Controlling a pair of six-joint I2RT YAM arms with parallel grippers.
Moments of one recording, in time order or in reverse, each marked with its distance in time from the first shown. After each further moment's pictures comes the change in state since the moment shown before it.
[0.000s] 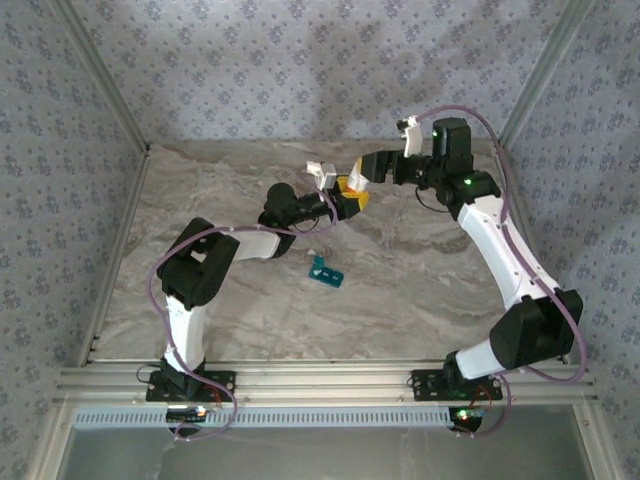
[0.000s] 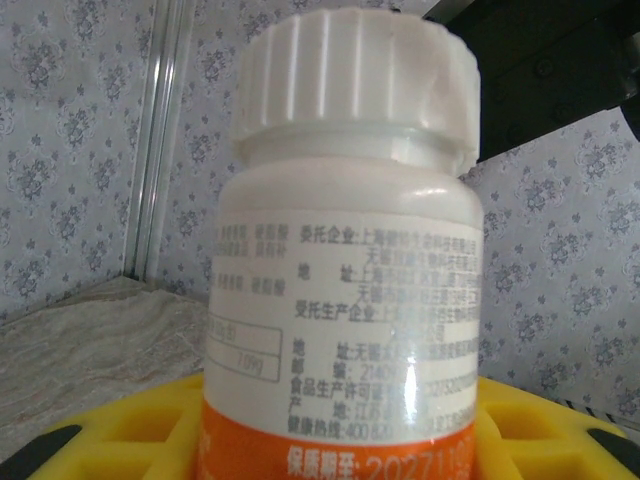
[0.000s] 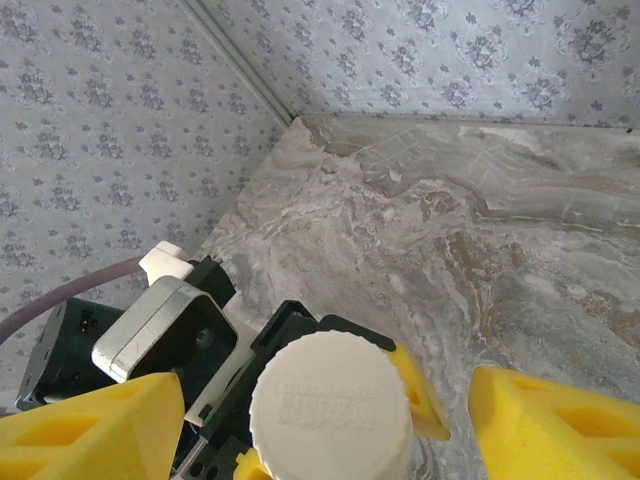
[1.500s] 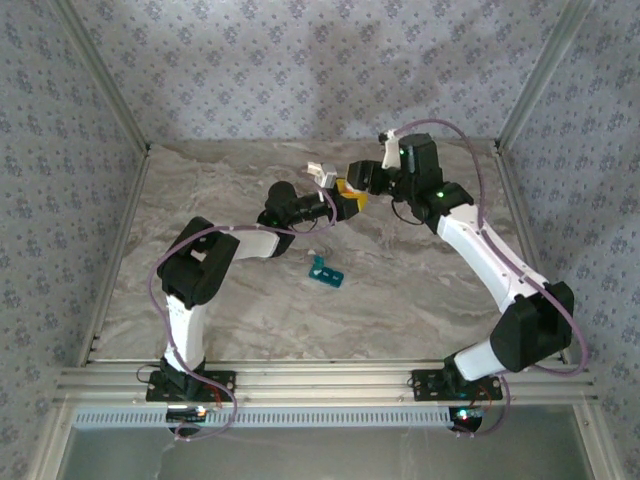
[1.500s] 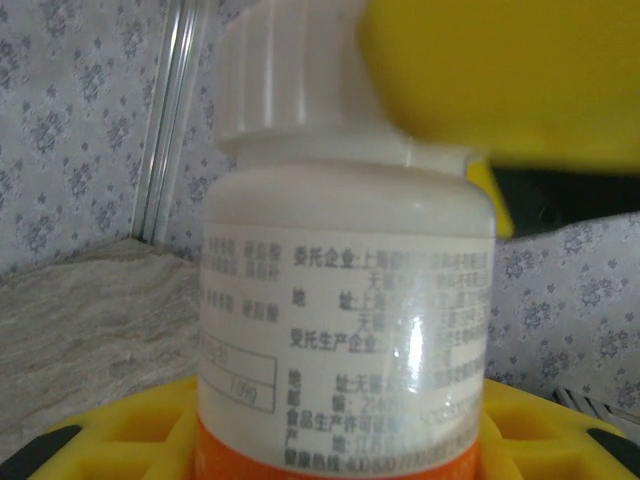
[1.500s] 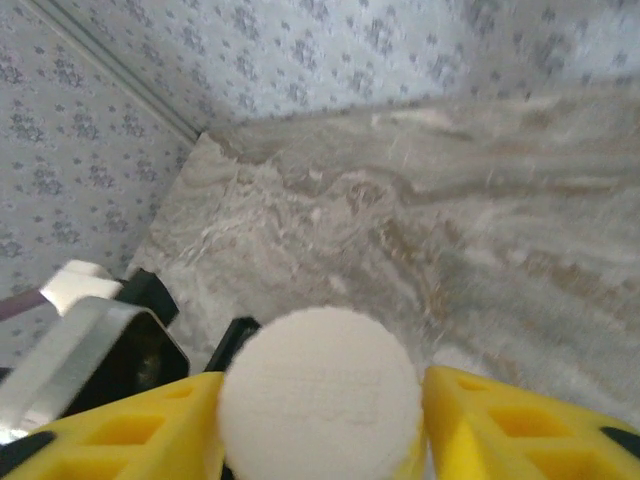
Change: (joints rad) left arm 0.008 0.007 0.000 -0.058 -0.002 -0.007; right arm 0.161 -0.005 -0.089 0.056 0.356 0.153
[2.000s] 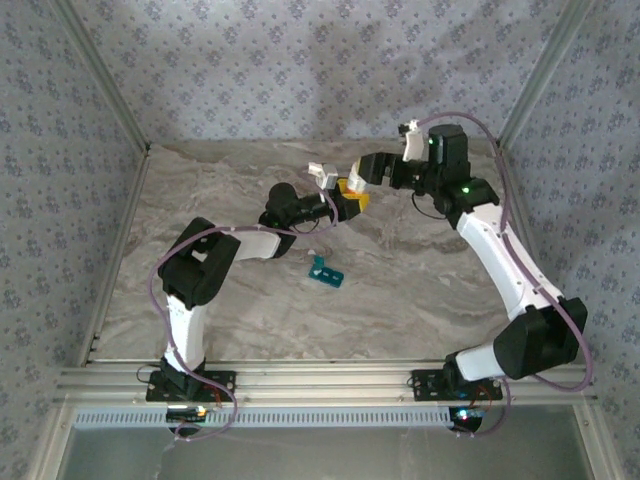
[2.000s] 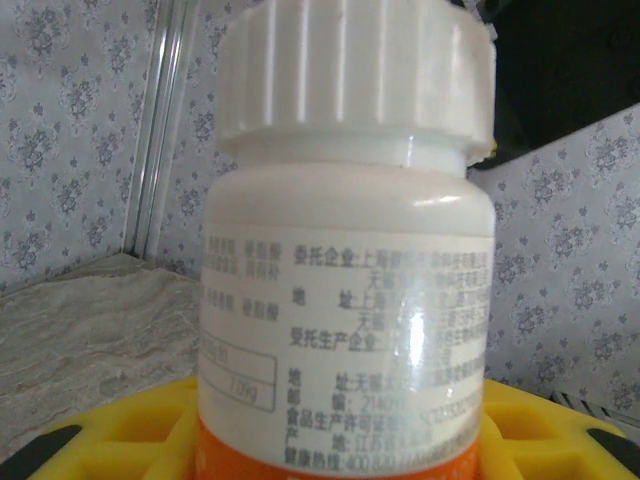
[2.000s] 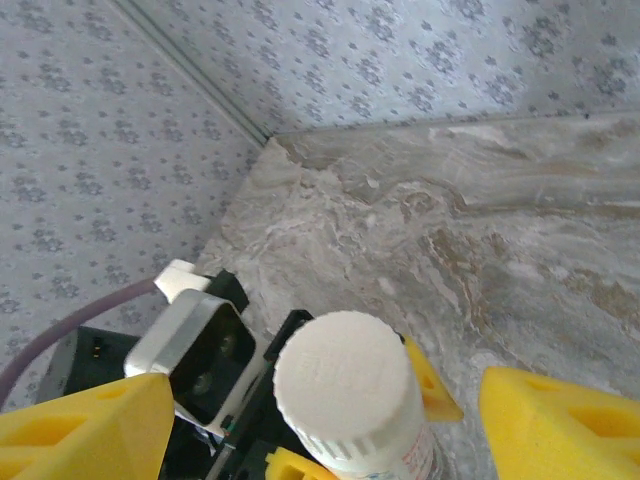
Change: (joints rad) left arm -0.008 0.000 0.000 0.021 0.001 0.000; right arm -0.142 -0.051 0.053 -0.041 -0.261 -0.054
